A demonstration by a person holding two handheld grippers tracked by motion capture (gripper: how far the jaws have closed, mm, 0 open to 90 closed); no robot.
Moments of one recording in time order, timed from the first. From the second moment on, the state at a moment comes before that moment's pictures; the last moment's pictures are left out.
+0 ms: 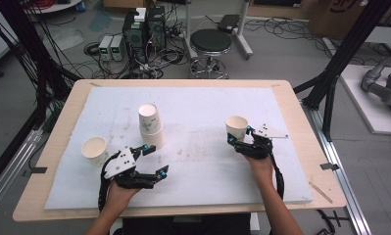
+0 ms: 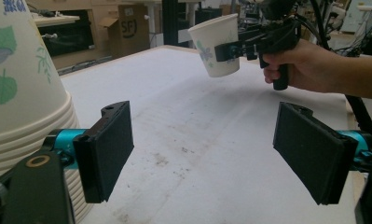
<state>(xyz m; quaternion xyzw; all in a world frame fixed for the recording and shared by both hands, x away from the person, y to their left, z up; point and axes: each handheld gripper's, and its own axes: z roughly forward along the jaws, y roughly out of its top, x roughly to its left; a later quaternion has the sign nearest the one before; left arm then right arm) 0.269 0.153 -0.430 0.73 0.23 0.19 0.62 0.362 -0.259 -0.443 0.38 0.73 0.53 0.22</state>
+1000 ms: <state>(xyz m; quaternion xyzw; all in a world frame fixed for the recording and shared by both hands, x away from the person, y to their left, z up) 0.273 0.157 -0.435 0.73 0.25 0.19 0.60 0.354 -0.264 -0.450 0.38 0.80 0.41 0.20</state>
